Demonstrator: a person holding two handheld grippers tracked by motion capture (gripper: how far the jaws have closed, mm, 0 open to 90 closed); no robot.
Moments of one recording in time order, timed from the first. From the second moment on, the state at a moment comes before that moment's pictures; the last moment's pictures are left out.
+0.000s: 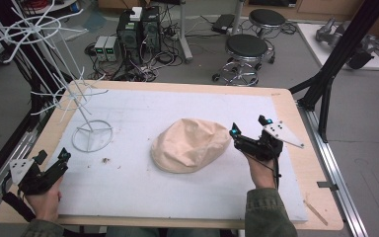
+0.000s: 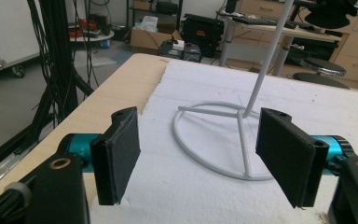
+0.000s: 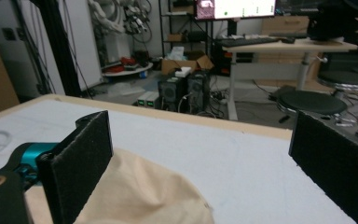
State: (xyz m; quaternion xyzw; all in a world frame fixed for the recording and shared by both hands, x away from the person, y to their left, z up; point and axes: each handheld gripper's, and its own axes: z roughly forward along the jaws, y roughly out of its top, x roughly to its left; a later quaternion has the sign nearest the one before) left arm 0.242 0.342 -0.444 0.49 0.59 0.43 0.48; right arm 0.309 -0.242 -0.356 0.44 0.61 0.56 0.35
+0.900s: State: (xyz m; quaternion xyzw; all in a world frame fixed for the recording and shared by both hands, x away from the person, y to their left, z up) left arm 0.242 0.342 -0.444 0.49 0.59 0.43 0.48; right arm 0.341 -0.163 -0.349 0.33 0.72 0.56 0.25
